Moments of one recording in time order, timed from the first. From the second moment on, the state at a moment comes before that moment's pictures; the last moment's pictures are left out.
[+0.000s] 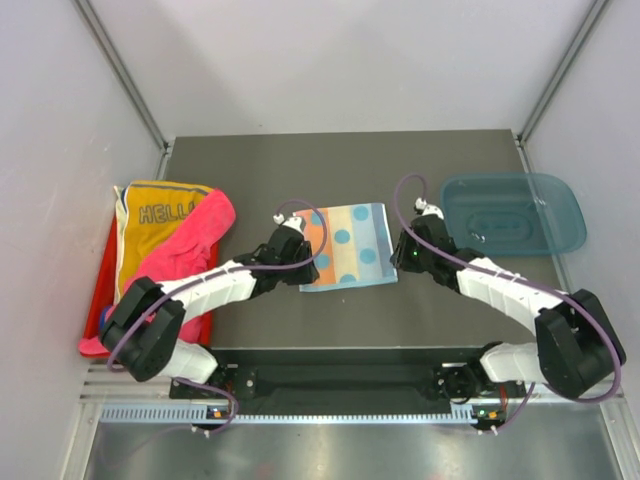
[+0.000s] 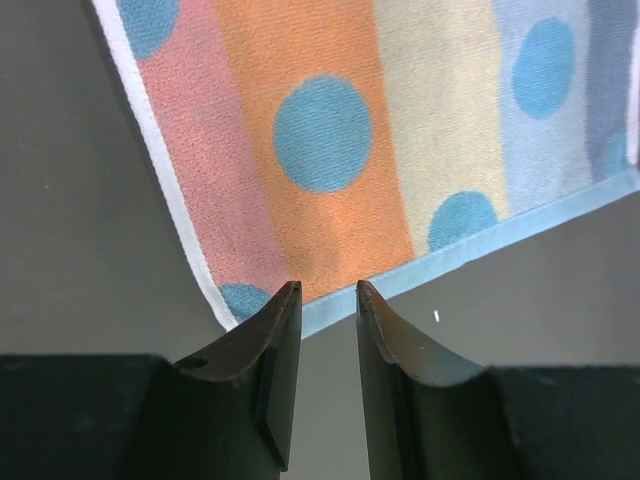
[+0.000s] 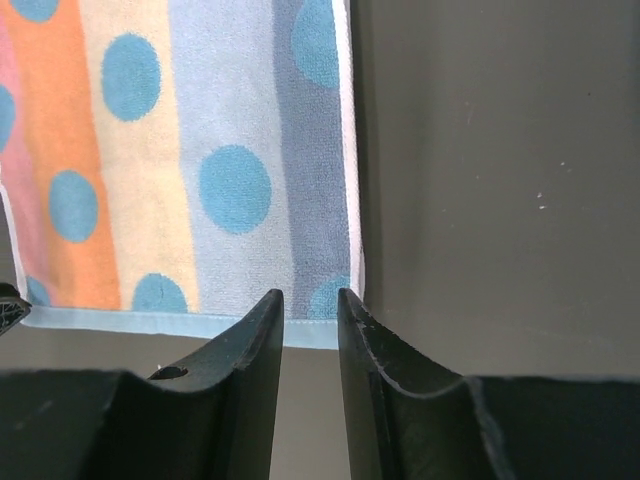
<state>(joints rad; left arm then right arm) -0.67 1.43 0.70 -0.10 -0.02 -0.65 0.52 1.29 0.66 -0.15 0.08 0.59</state>
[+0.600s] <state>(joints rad) -0.45 1.68 1.12 -0.21 -0.13 -0.56 0.49 1.79 1.28 -0.27 0.09 0.42</state>
